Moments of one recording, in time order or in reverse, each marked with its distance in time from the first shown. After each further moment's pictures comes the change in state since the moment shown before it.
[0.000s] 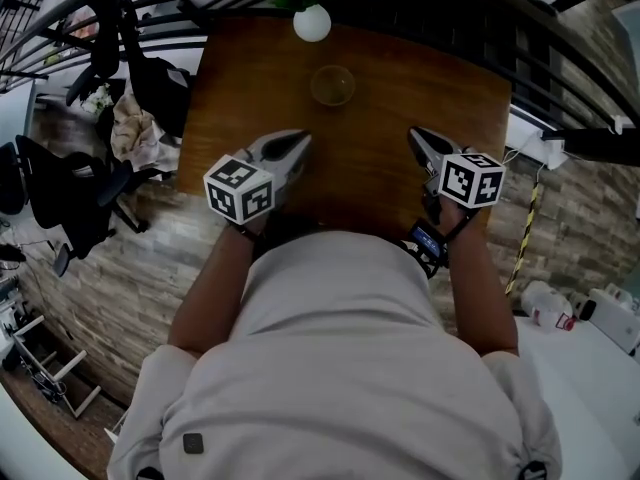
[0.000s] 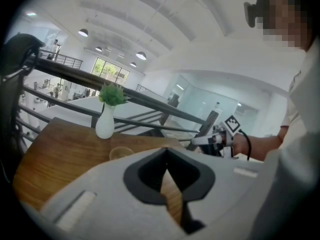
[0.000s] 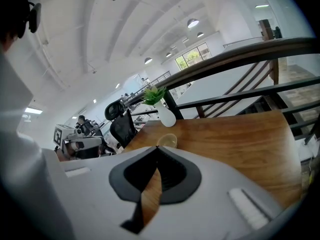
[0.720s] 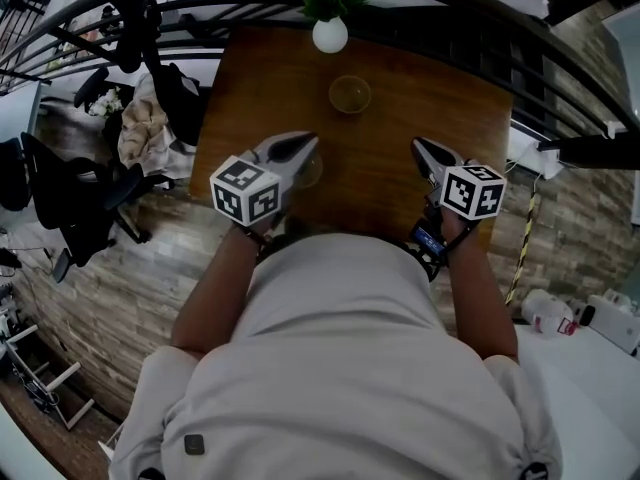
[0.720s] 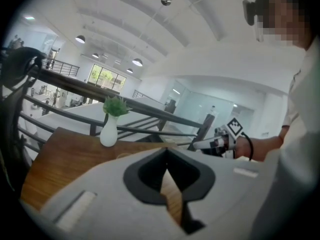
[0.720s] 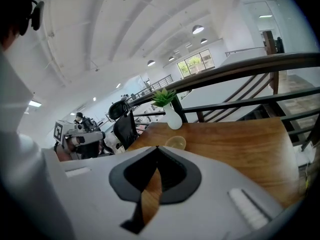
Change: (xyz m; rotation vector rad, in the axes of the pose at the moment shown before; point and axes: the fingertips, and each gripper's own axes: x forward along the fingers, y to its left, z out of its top) left arm -0.057 -0.001 0.014 0.049 -0.057 -0.022; right arm -0.007 0.063 -0.009 -0.056 -0.037 -0.031
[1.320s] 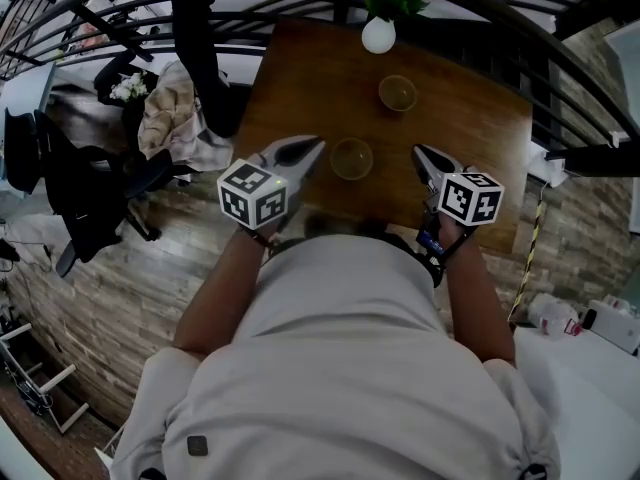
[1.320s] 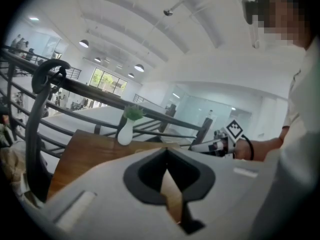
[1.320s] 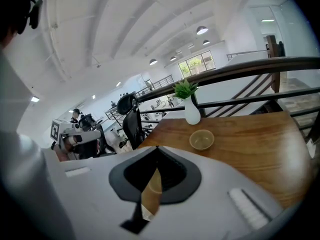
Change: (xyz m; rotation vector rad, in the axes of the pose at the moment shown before) left arm -0.165 0.064 -0.028 0.003 -0.051 -0.009; right arm 0.076 0.160 -0.052 -0.026 -0.002 -0.031
